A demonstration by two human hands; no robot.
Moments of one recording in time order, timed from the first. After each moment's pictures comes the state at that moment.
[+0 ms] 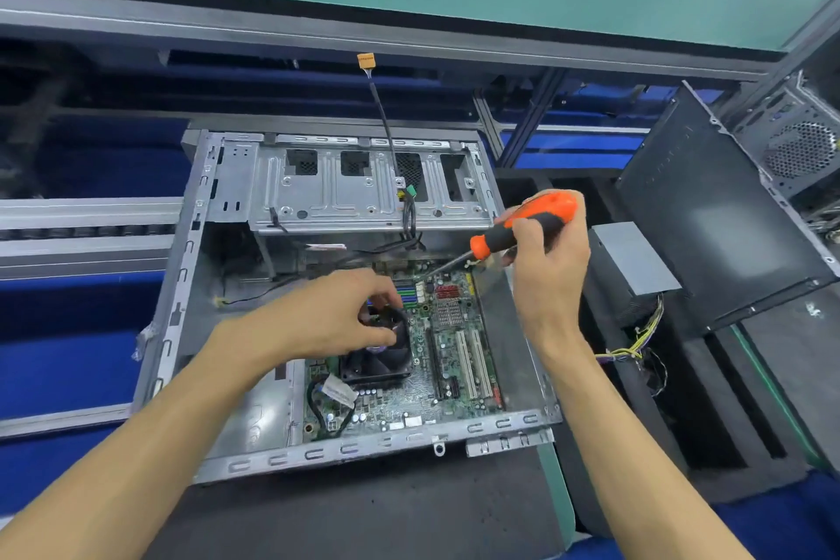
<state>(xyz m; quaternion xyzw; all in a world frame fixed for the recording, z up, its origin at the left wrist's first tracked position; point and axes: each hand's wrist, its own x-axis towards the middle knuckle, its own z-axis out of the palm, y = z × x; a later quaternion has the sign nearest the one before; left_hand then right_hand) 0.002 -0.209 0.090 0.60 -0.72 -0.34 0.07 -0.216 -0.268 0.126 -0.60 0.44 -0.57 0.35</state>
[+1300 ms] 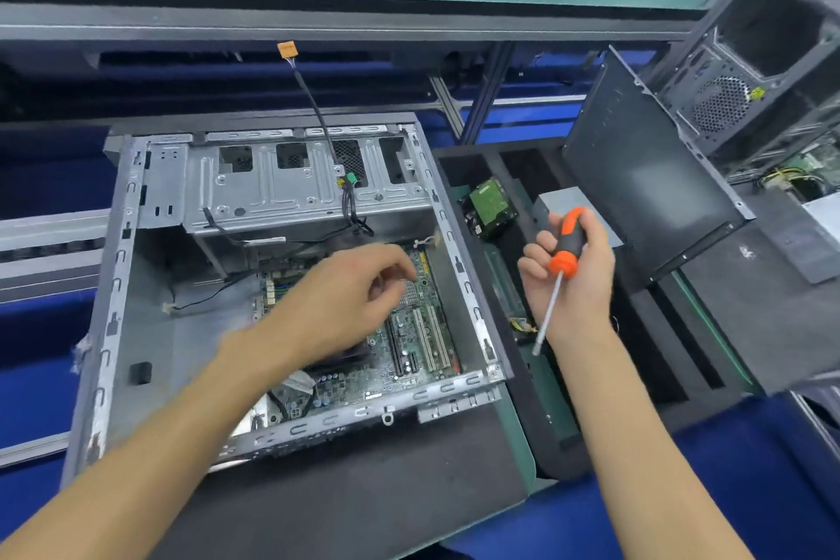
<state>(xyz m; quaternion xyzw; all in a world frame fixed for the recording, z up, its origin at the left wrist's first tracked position) -0.063 -0.204 0.115 0.55 -0.74 -0.29 0.24 -0.313 -0.268 0.122 -0.12 0.41 -0.61 0.67</state>
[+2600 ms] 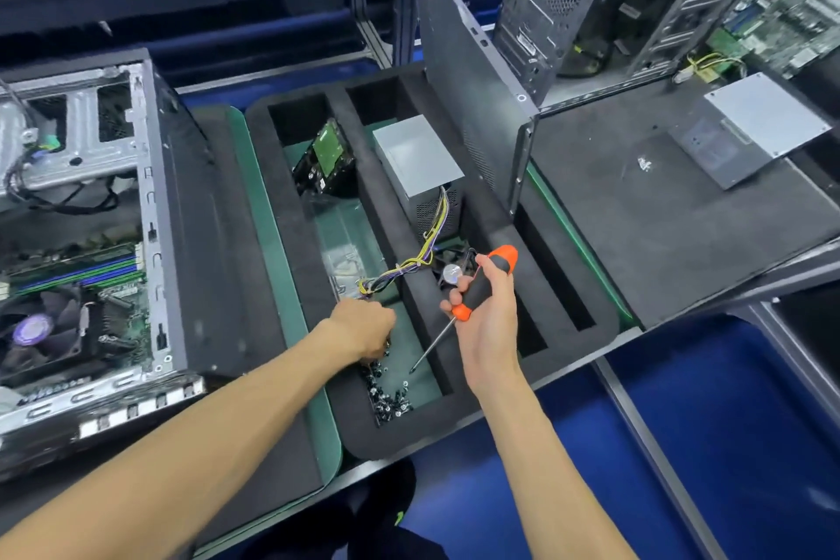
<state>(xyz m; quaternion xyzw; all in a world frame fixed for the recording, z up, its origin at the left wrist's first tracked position) -0.364 -0.264 -0.050 0.49 -0.80 -0.15 -0.30 -0.524 -0.237 0.000 -0.10 0.50 -0.59 0.63</state>
